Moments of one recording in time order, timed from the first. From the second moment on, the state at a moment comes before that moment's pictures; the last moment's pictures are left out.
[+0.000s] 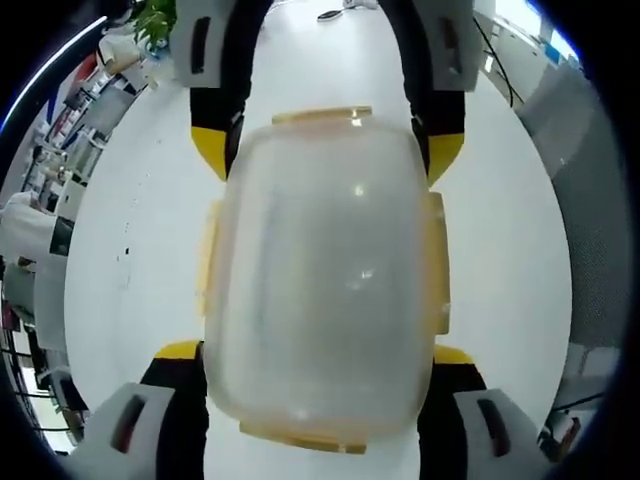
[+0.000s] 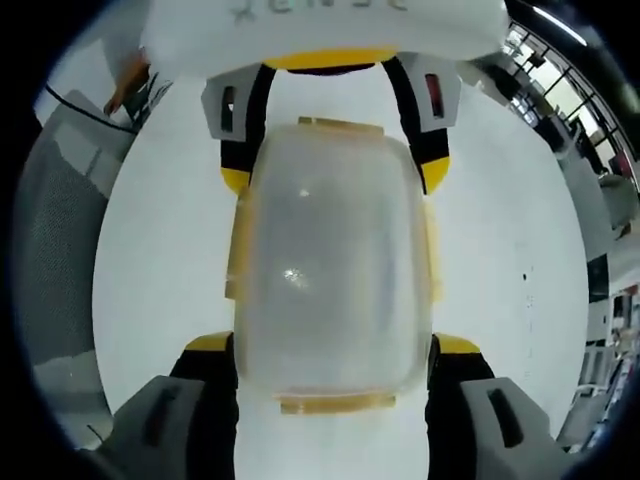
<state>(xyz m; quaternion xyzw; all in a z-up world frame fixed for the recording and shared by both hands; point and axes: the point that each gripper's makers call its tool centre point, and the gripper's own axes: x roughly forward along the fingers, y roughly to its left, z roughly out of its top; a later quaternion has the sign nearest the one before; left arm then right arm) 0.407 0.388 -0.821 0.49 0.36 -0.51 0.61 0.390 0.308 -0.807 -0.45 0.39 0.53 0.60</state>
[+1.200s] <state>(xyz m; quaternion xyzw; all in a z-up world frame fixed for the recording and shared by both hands) 0.384 0.417 -0.803 0.12 0.28 -0.35 0.88 0.365 0.299 -0.805 -0.11 0.32 0.39 0.86</state>
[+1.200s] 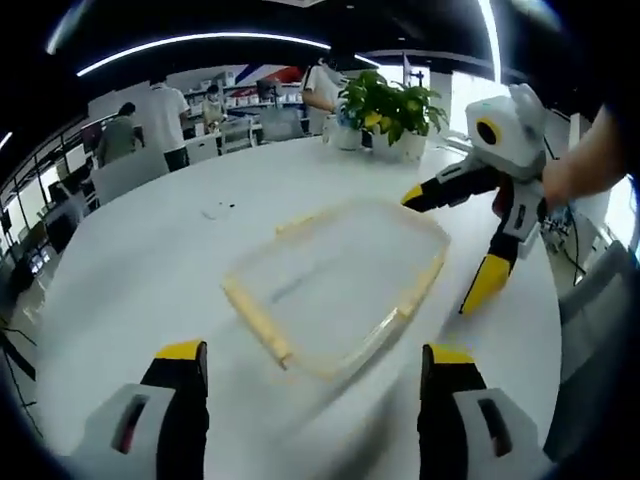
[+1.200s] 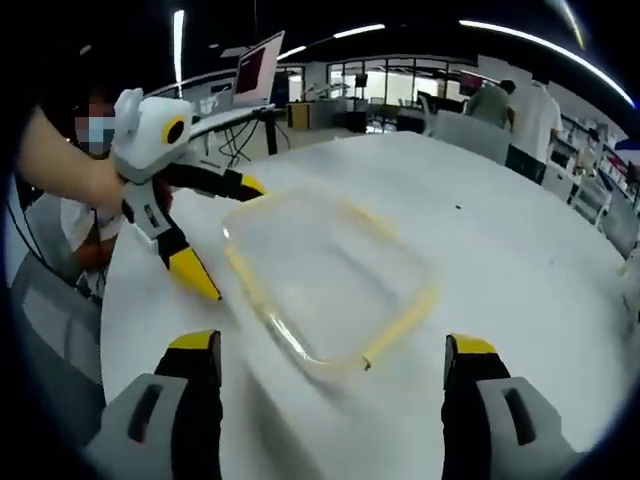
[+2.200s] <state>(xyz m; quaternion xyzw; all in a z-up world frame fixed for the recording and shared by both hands) 0.338 0.473 -0.790 0.01 0.29 -0.27 0.92 0.342 0.233 -0.767 0.08 0.30 0.28 0.91</state>
